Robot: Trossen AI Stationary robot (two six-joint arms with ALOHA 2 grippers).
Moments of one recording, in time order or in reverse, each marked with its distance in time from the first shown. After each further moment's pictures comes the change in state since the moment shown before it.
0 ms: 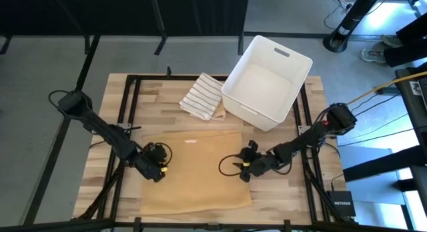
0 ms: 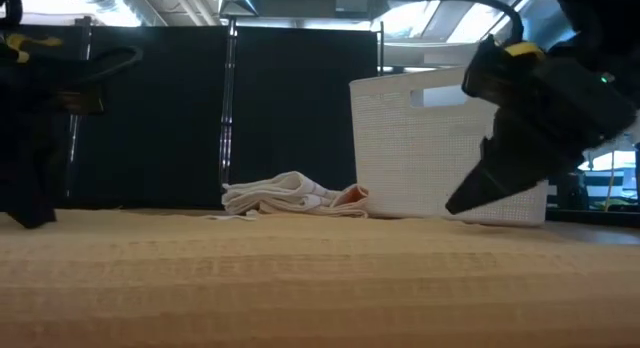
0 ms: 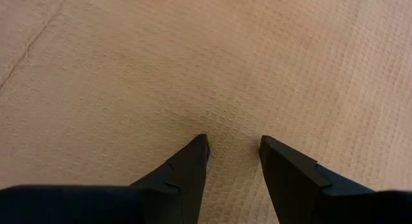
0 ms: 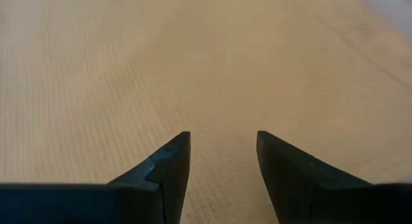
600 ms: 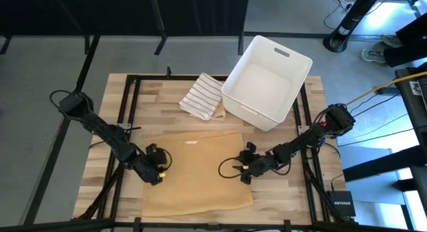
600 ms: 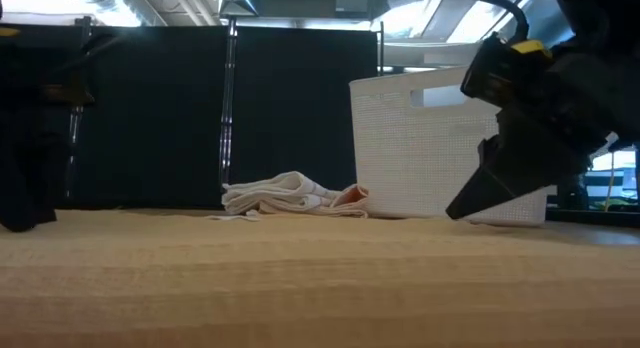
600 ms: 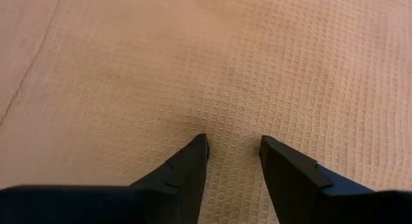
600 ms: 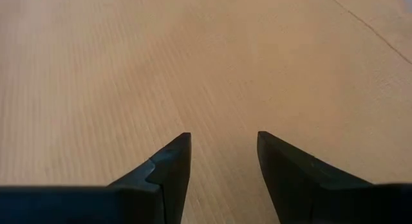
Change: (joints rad) left arm -0.040 0.034 -0.005 0.045 -0.039 0.150; right arm 0.000 0.024 0.000 0.041 -0.070 -0.072
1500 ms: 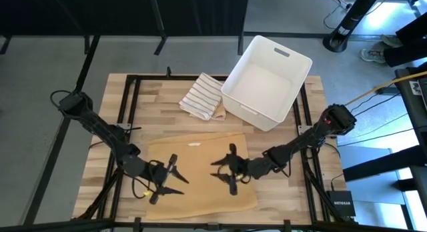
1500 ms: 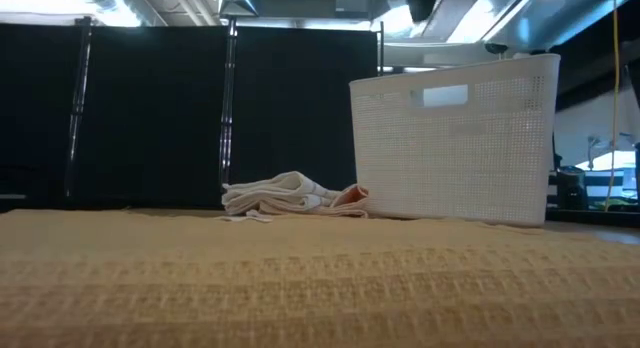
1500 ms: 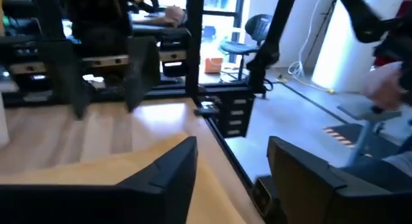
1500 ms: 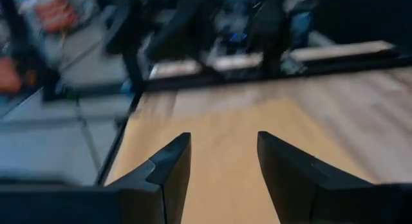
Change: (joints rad) left arm -0.010 -0.030 0.155 0.905 0.020 0.856; right arm 0.019 -0.019 0.344 0.193 0.041 -0.359
